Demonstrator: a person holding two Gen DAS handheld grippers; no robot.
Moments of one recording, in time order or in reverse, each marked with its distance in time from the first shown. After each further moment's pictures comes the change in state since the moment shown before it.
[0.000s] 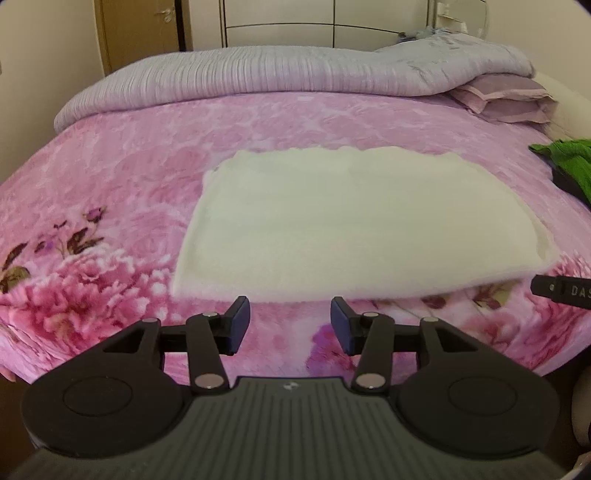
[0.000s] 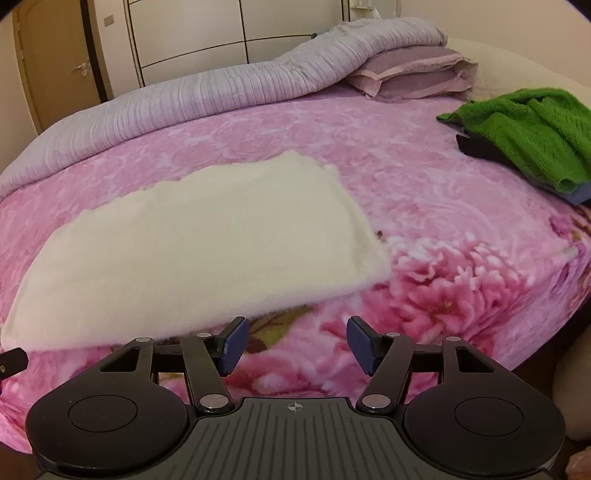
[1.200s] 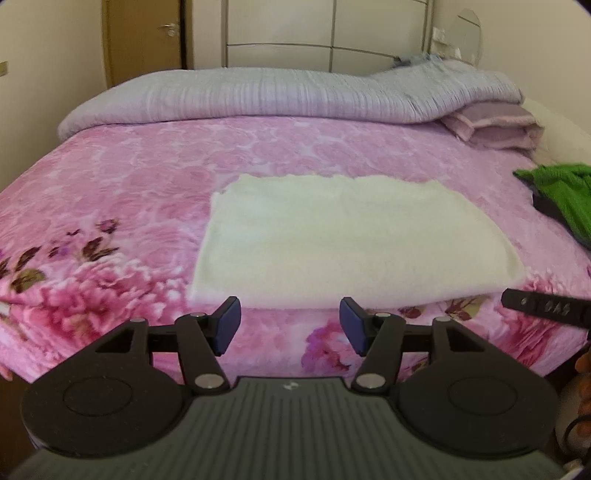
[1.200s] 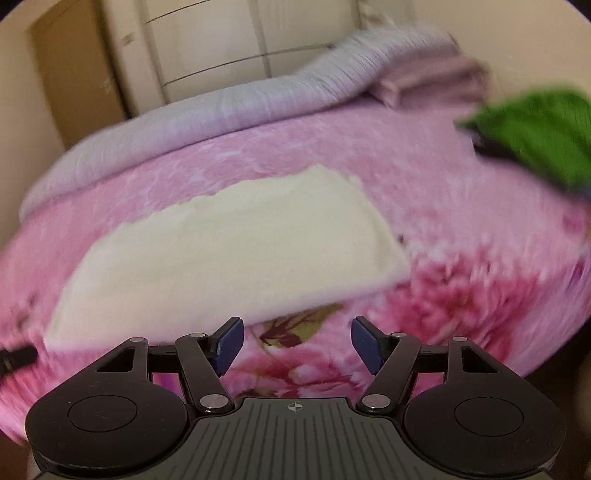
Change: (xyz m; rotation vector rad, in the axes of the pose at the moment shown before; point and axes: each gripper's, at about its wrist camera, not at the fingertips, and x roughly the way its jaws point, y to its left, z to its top) left arm -0.035 0.013 0.007 -0.035 -0.048 -0.040; right arm -0.010 -0.017 -0.001 0.122 -0.010 0.143
